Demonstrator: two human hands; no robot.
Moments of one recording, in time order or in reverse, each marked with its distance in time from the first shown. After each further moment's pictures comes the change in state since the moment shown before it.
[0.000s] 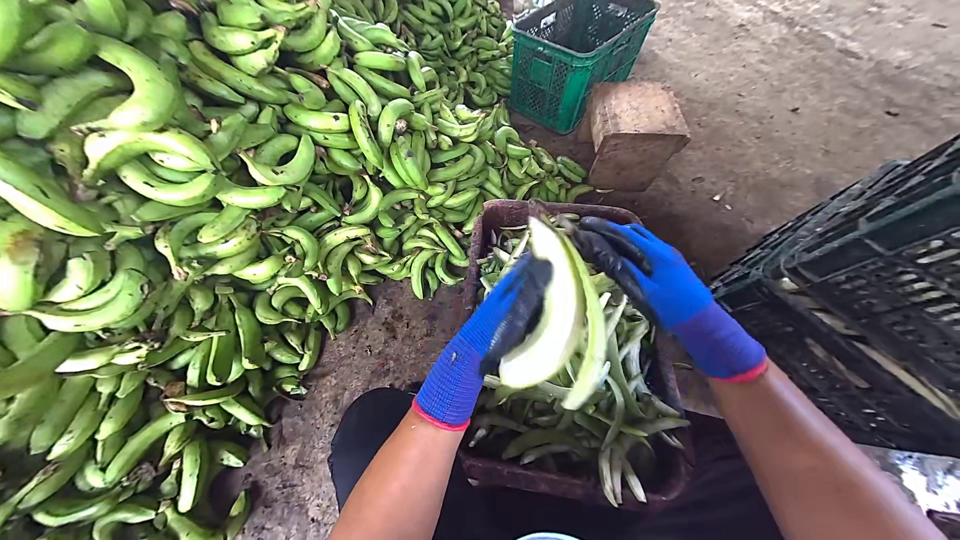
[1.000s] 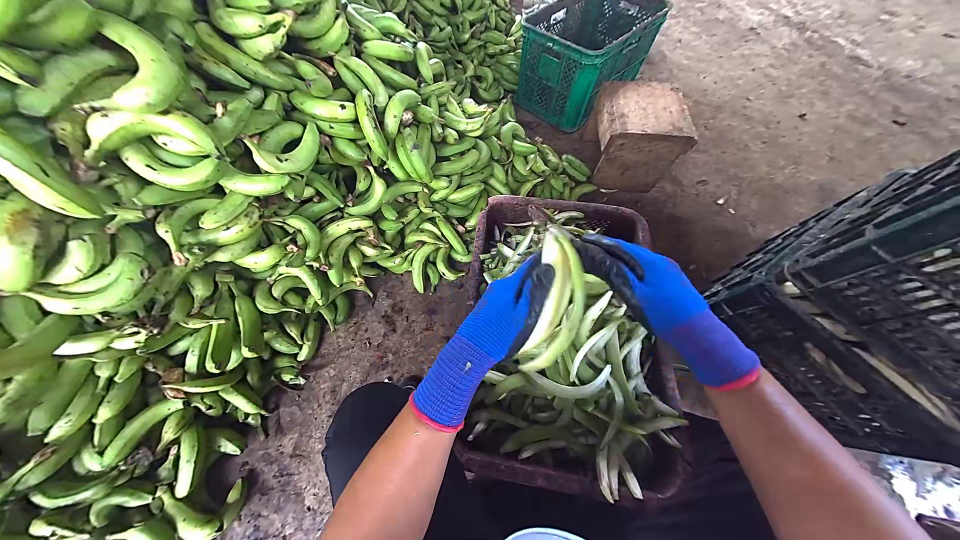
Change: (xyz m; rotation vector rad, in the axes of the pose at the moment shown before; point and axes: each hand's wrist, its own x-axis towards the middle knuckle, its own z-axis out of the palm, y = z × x) left_hand 0.001 -0.003 -0.004 0.442 -0.012 -0.032; right_hand -0.005 -0.010 0.007 -0.078 -0.105 0.197
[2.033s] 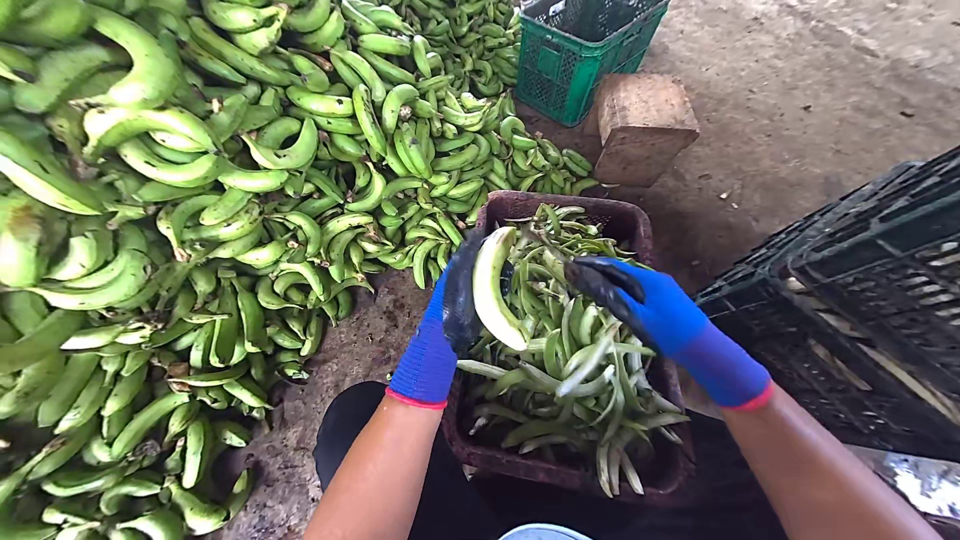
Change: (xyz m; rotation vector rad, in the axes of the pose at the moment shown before) left_hand -0.002 -0.031 -0.022 -0.887 0.212 -0.125; right_hand -0.019 0.006 0.004 0.122 -0.144 -0.037
